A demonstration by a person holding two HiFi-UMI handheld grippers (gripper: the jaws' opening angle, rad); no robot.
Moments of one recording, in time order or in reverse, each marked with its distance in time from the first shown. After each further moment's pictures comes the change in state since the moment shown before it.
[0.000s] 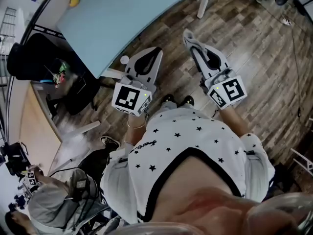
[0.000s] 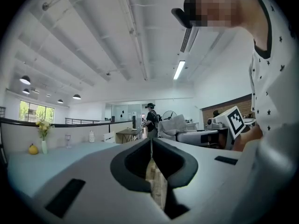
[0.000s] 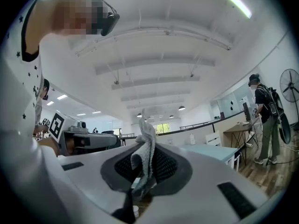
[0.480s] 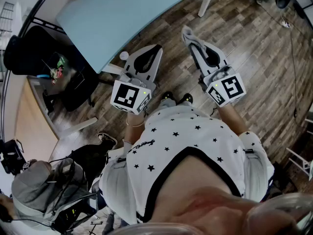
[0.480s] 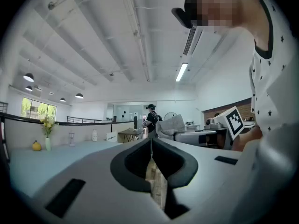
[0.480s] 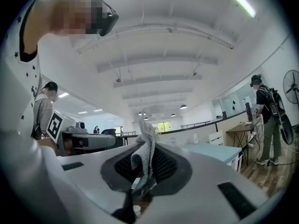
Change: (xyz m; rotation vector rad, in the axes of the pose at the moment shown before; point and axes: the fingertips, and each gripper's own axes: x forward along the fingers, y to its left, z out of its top) left arm -0.025 0.023 -0.005 -0.026 -0.014 0.014; right arm 0.027 0.025 -0.004 -0.014 0.021 0.009
